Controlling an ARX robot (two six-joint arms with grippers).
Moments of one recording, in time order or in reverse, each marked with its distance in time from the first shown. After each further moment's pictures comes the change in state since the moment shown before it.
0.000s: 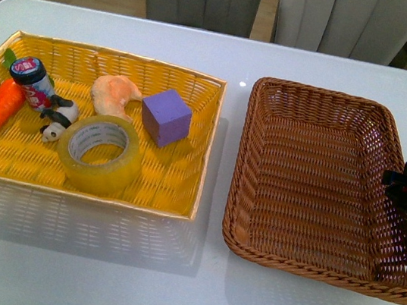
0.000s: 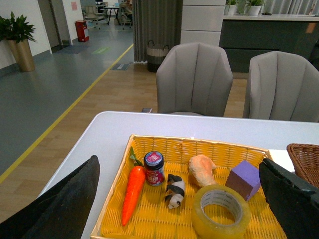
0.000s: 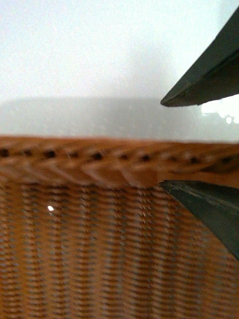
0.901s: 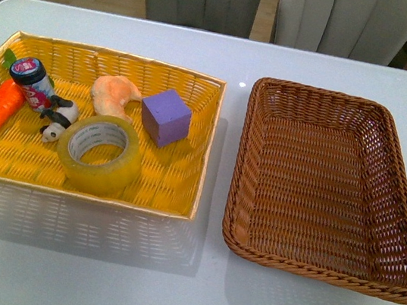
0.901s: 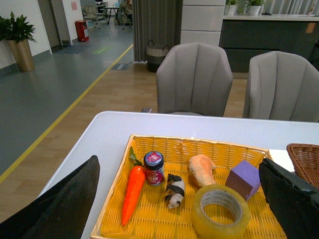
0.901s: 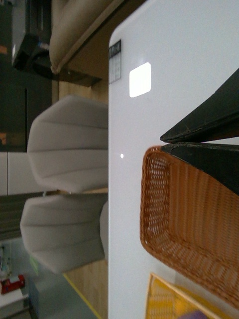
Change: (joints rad) left arm 0.000 0.000 0.000 0.000 0.000 0.000; right arm 0.055 -0.945 -0.740 0.595 0.045 -0.017
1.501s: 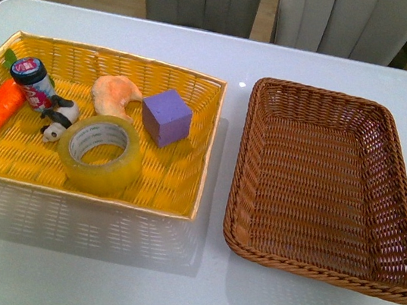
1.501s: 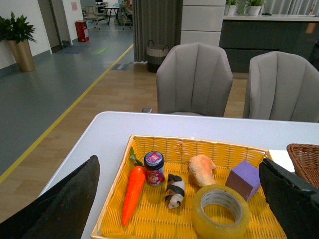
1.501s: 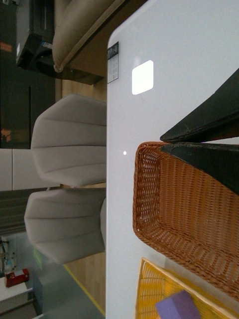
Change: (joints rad) left arm 0.000 0.000 0.000 0.000 0.000 0.000; right arm 0.027 -0.521 -0.114 -0.393 0.009 0.000
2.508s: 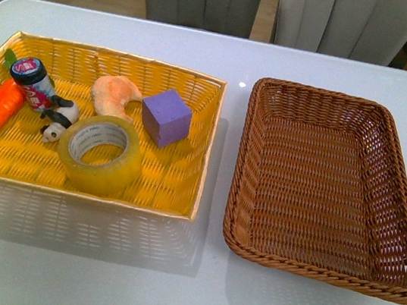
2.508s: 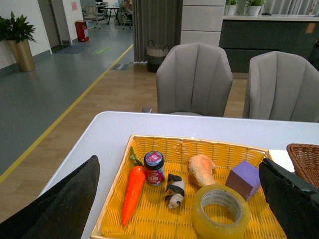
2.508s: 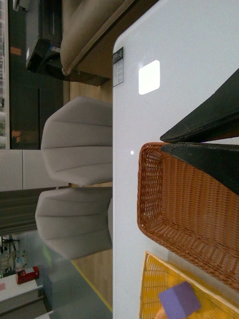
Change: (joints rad) left arm 0.000 0.000 0.000 0.000 0.000 0.000; right arm 0.000 -0.506 -0.001 -0.481 0.000 0.000
